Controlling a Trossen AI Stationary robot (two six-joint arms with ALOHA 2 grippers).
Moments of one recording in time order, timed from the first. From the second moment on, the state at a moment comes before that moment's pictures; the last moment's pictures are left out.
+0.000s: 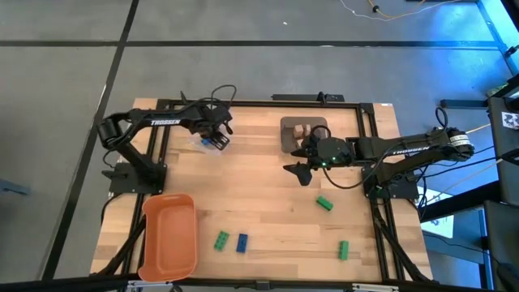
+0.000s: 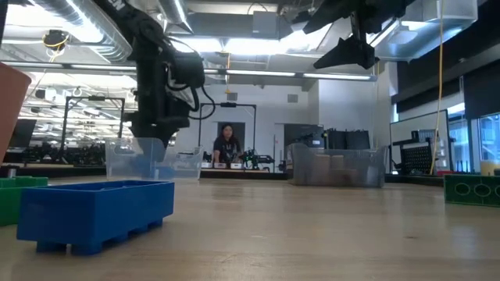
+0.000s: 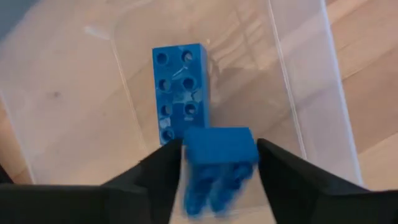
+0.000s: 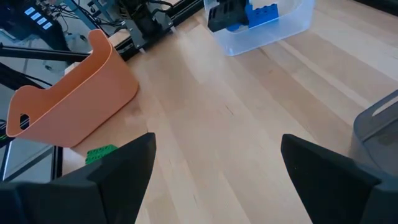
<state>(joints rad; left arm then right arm) 0.55 1.58 0.95 -0.68 -0.24 -0.36 0.07 1.20 0.91 -0.29 0.20 0.63</state>
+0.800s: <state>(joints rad) 0.06 1.09 0.96 -0.13 -0.26 -0.50 0.08 1.20 0.91 -0.32 0.22 0.62</state>
